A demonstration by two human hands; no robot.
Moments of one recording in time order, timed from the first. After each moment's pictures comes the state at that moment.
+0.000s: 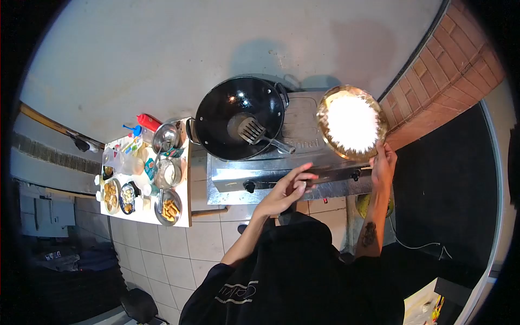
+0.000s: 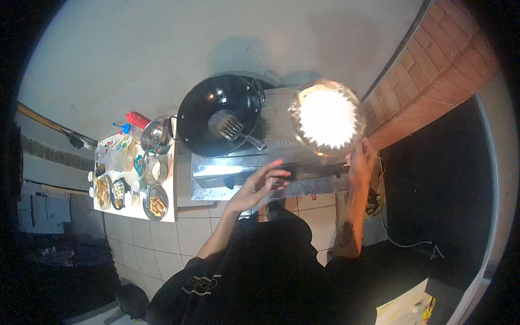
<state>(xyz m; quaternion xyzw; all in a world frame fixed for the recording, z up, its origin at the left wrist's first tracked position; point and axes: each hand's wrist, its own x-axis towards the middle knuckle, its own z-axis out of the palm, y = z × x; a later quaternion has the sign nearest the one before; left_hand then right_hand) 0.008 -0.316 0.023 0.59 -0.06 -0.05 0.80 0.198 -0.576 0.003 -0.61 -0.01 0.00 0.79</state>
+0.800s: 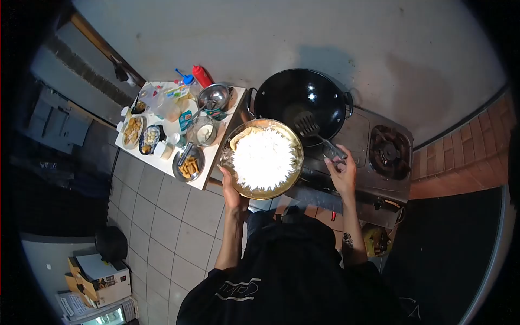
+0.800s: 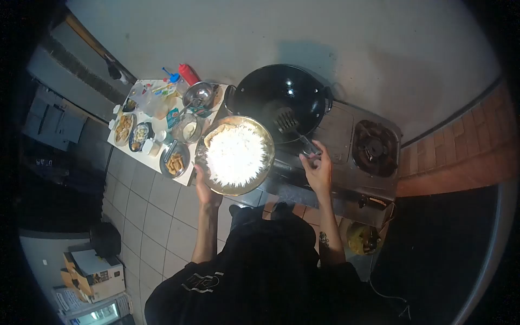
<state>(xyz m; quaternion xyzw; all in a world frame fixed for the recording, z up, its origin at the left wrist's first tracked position) -0.125 -0.226 0.002 0.36 0.31 0.42 0.77 0.122 -0.389 -0.034 -0.75 -0.27 0.16 0.59</state>
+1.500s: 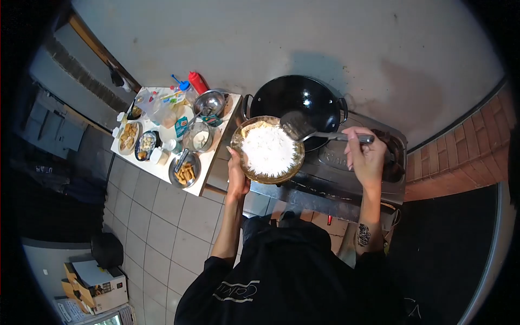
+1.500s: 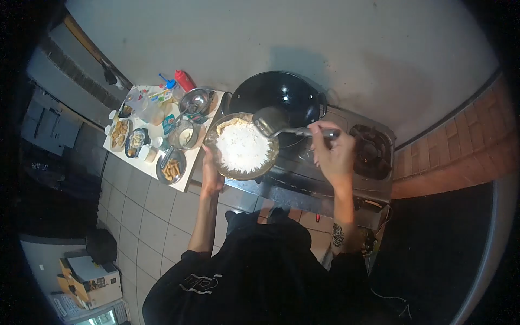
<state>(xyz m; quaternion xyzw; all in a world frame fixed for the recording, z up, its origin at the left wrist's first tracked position) -0.081 -0.177 -0.013 0.41 0.35 0.33 0.77 0.128 -0.383 0.129 -0.65 -0.34 0.13 0.66</state>
